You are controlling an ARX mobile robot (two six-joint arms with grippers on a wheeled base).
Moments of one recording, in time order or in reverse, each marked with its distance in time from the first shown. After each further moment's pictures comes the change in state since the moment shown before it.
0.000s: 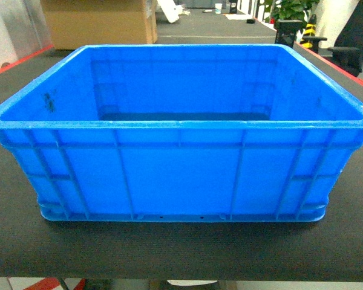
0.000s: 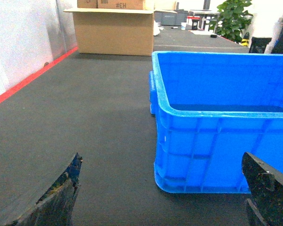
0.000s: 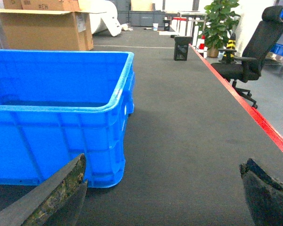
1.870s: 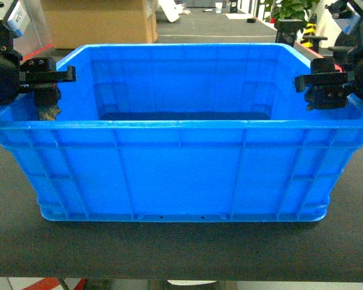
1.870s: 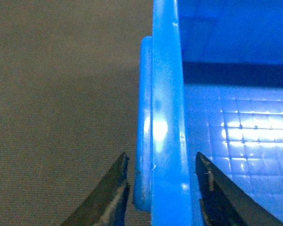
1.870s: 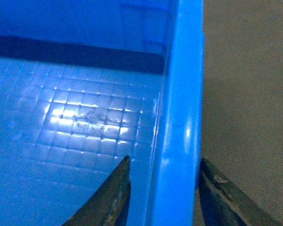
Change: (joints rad) left arm -0.061 1.793 1.082 0.156 -0.059 -0.054; right arm 0.139 1.801 1.119 0.094 0.006 0.005
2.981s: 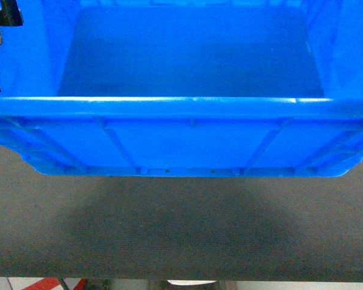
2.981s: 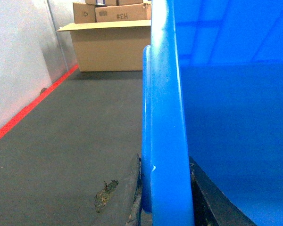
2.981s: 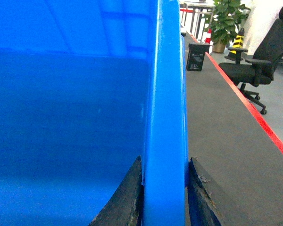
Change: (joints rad) left arm -0.107 -0.415 -0.485 0.662 -0.155 0.129; right arm 0.051 -0.419 -0.519 0.666 0.148 -0.027
